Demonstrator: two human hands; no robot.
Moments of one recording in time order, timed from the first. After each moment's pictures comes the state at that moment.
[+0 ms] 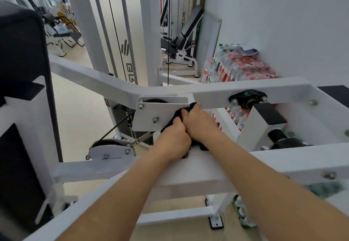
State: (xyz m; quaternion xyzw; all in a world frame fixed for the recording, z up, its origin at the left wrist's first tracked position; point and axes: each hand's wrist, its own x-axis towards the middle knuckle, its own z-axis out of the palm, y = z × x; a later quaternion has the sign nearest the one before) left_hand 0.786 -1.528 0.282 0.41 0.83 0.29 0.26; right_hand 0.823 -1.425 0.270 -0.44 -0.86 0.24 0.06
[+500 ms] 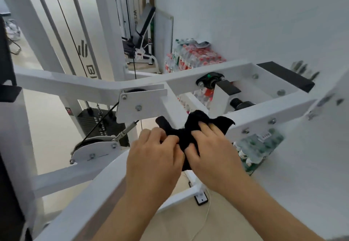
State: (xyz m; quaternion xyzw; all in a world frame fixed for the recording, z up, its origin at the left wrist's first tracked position) left_hand 0.828 -1.656 0.273 0.58 0.75 0.30 -0.10; right_hand 0.951 -1.579 0.271 -0.42 -0.89 -0.04 0.21
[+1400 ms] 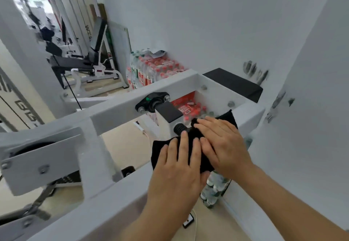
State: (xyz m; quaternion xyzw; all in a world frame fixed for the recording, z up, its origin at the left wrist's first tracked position) left_hand 0.954 -1.480 0.249 0.75 0.64 0.10 -0.12; right_hand 1.095 -1.383 0.242 -0.39 -0.86 -0.07 0.32
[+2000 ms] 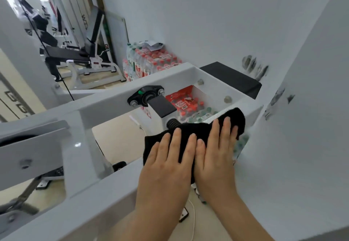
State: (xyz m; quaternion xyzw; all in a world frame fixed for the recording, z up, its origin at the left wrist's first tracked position) left_hand 0.961 -1.479 0.245 0.73 0.65 0.13 -0.16; right_hand 1.070 -1.427 0.215 -0.58 -0.69 0.11 0.41
